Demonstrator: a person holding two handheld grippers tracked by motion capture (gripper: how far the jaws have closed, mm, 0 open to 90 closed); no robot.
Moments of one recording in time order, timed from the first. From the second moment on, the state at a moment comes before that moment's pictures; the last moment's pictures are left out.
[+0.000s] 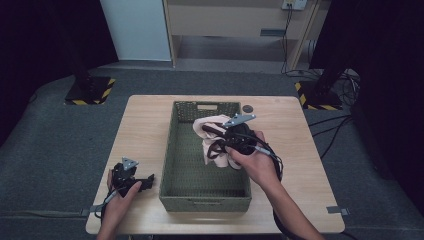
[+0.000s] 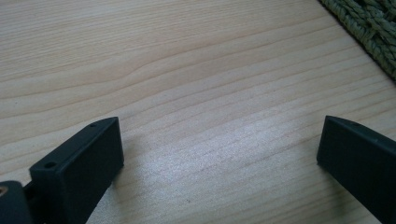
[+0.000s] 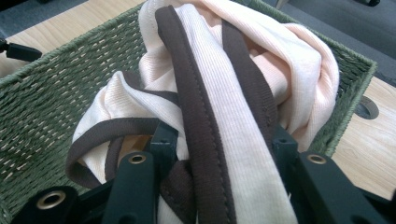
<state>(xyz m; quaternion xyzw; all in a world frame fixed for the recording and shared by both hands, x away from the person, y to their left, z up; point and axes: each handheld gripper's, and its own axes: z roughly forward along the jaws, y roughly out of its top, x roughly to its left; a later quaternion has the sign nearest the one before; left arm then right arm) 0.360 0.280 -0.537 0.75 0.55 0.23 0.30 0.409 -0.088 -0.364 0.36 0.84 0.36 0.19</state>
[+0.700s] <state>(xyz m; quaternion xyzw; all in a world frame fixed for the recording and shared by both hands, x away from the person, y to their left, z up) 0.360 0.280 -0.537 0.75 0.55 0.23 0.30 0.404 -0.112 -0.352 0.37 0.83 0.36 0.20</state>
